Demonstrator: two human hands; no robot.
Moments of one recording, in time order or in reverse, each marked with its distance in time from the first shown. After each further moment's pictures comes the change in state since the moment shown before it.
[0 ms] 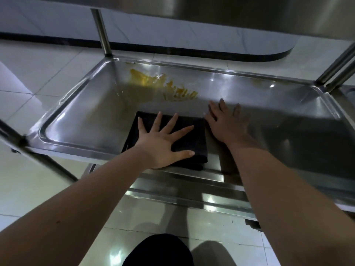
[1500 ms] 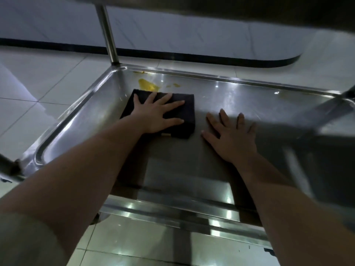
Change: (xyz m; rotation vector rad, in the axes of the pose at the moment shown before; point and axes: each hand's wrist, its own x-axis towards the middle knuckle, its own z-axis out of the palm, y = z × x) left_hand 0.121 -0.118 -0.033 0.034 0.073 -0.046; right_hand 0.025 -0.040 0.022 -0.121 0.068 -0.091
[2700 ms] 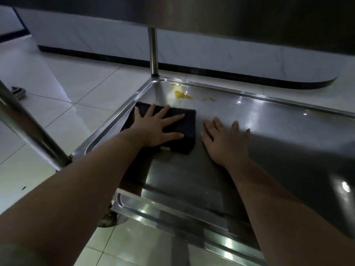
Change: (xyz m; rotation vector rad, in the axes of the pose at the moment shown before) left_hand -0.065 -0.077 -0.003 0.004 -0.022 -0.143; right_hand 0.029 -0.104 -0.006 -0.007 0.060 -0.134
